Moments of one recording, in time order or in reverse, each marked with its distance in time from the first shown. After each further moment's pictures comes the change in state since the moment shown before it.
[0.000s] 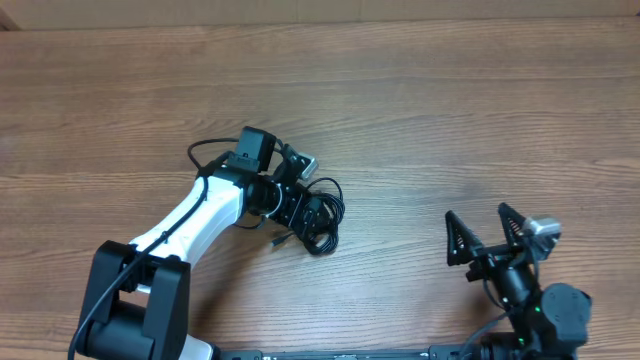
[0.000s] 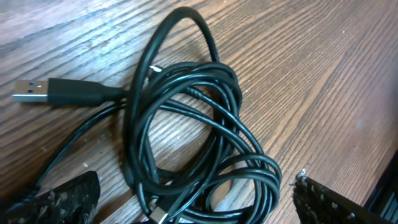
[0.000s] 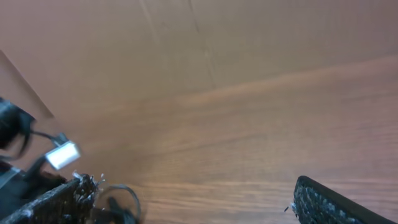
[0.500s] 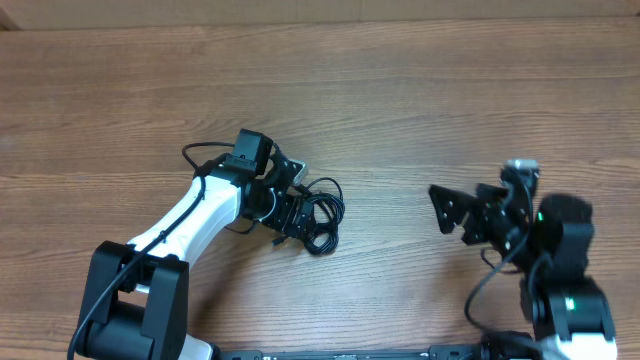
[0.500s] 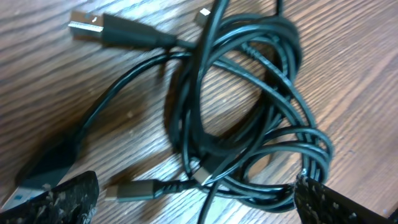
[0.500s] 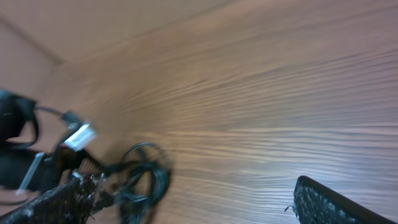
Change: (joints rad) left arm 0.010 0.000 0.001 -0.093 -0.143 -0.020; right arm 0.000 0.673 0.342 -0.113 -0.193 -0.003
